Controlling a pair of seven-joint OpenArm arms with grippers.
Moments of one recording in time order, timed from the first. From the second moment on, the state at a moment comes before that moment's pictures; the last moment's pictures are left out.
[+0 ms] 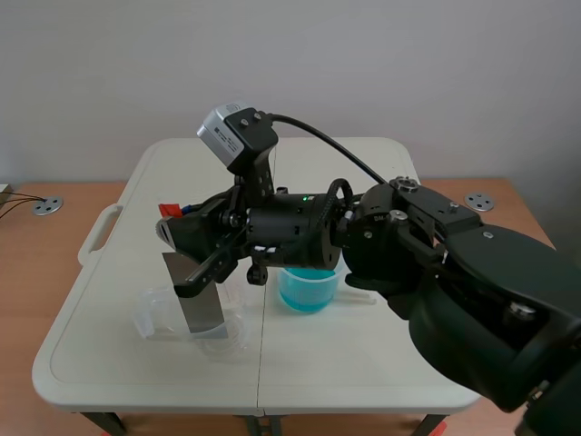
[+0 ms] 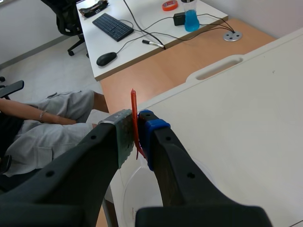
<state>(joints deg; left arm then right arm) 50.1 -25.7 10.9 75.6 -7.8 -9.5 -0.7 11.0 9.4 -34.2 78.6 27.0 40.2 -11.5</state>
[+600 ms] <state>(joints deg) 50.1 -25.7 10.9 75.6 -7.6 -9.5 -0.7 11.0 9.4 -27.3 78.6 24.5 40.3 -10.9</state>
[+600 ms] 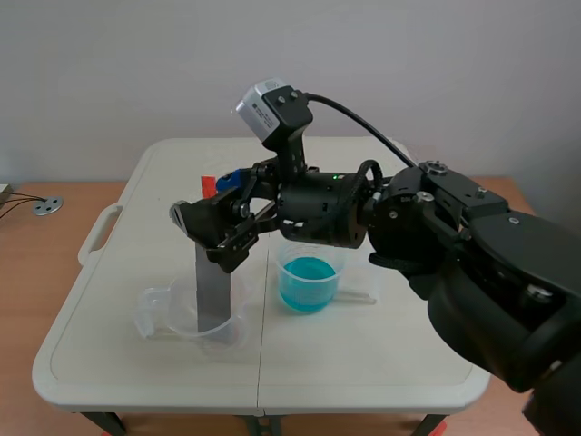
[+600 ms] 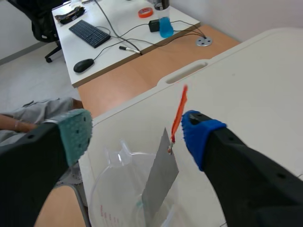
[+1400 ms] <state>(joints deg) 52.1 -28.9 -1.3 81.9 -9.4 -7.3 -1.2 13.8 17.7 -23.1 78.9 24.8 39.9 0.4</state>
